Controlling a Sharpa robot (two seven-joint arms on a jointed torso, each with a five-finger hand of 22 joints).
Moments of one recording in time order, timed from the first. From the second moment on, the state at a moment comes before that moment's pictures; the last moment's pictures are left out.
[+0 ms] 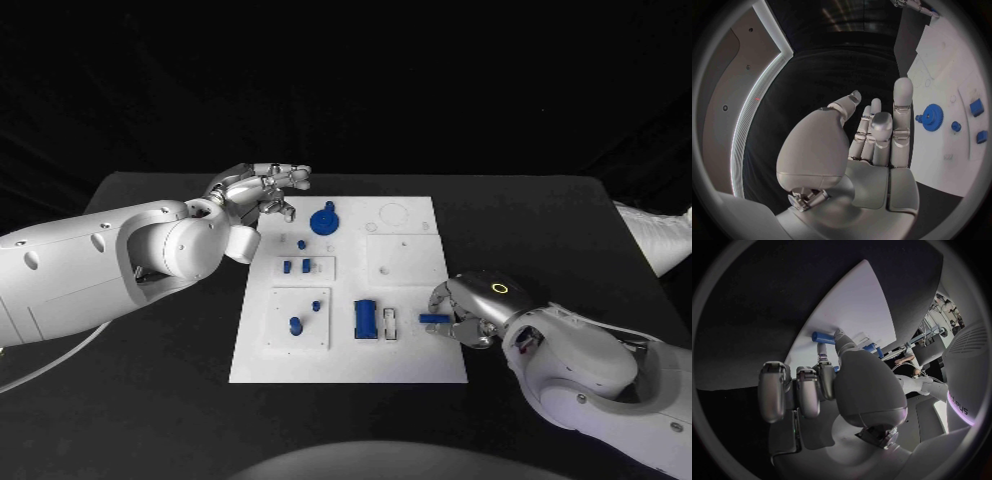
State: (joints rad) left arm 1.23 -0.99 -0.05 1.58 0.07 -0.25 0.28; left_hand 1.31 -0.13 0.42 -0.01 0.05 0.90 0.20 0.19 0.07 0.93 0.11 0.51 0.27 1.34 0.02 1.22 0.88 0.15 1.34 0.12 0.66 0.78; right arm 0.96 -0.98 -0.04 1.89 -1.87 -0.28 -0.50; right_hand 1.35 -0.09 0.12 0.14 0.09 0.99 0.10 0.28 0.28 1.46 0.02 1.36 1.31 1.47 -0.06 1.56 1.31 0.05 1.47 0.04 1.42 1.31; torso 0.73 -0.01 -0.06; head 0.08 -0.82
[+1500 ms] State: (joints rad) left arm 1.23 -0.98 -0.05 1.58 0.07 -0.25 0.28; left_hand 1.31 -0.13 0.42 -0.01 0.05 0.89 0.20 0.19 0.07 0.93 0.11 0.51 0.27 1.34 0.02 1.22 0.88 0.15 1.34 0.12 0.66 0.78; right arm 0.96 -0.96 -0.02 1.92 -1.80 -0.39 -0.50; right_hand 1.24 -0.08 0.28 0.14 0.12 1.11 0.05 0.28 0.29 1.47 -0.02 1.39 1.31 1.46 -0.08 1.56 1.31 0.05 1.47 0.03 1.43 1.31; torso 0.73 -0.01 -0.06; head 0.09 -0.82
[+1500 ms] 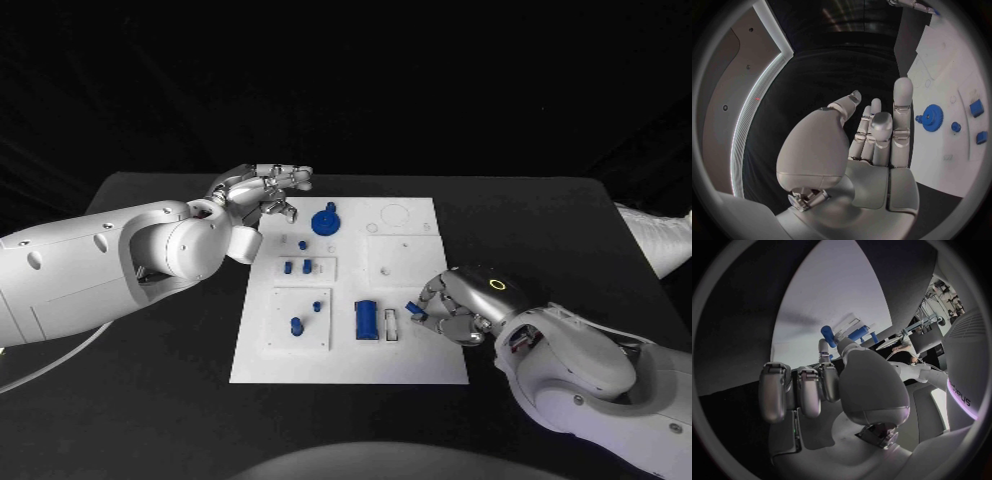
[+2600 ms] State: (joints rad) left arm 1.23 -0.98 -0.05 1.59 0.07 -0.25 0.28; left_hand 1.31 -0.13 0.42 -0.01 0.05 0.89 0.20 0.19 0.07 0.93 0.11 0.51 0.27 1.34 0.02 1.22 0.88 0.15 1.34 0.12 0.66 0.78; right arm 0.96 -0.90 -0.02 1.92 -1.33 -0.45 -0.63; right_hand 1.19 -0.07 0.25 0.17 0.24 1.13 0.05 0.27 0.30 1.47 -0.02 1.39 1.31 1.47 -0.08 1.56 1.31 0.05 1.47 0.02 1.43 1.31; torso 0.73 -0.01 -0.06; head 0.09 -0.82
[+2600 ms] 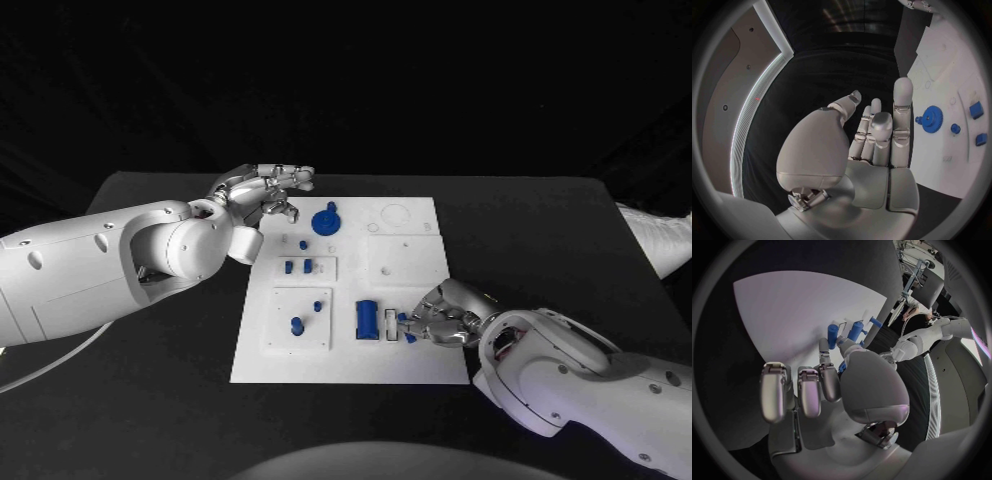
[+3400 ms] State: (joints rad) left arm 1.23 -0.98 -0.05 1.59 0.07 -0.25 0.28; left_hand 1.31 -0.13 0.42 -0.01 0.05 0.89 0.20 0.19 0.07 0.93 0.11 0.52 0.27 1.34 0.02 1.22 0.87 0.15 1.34 0.12 0.66 0.78; right arm 0.96 -0.87 -0.02 1.91 -1.33 -0.49 -0.63; right_hand 1.19 -0.07 0.25 0.17 0.26 1.13 0.05 0.27 0.30 1.47 -0.02 1.39 1.31 1.46 -0.08 1.56 1.31 0.05 1.47 0.02 1.43 1.31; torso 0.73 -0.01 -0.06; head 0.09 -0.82
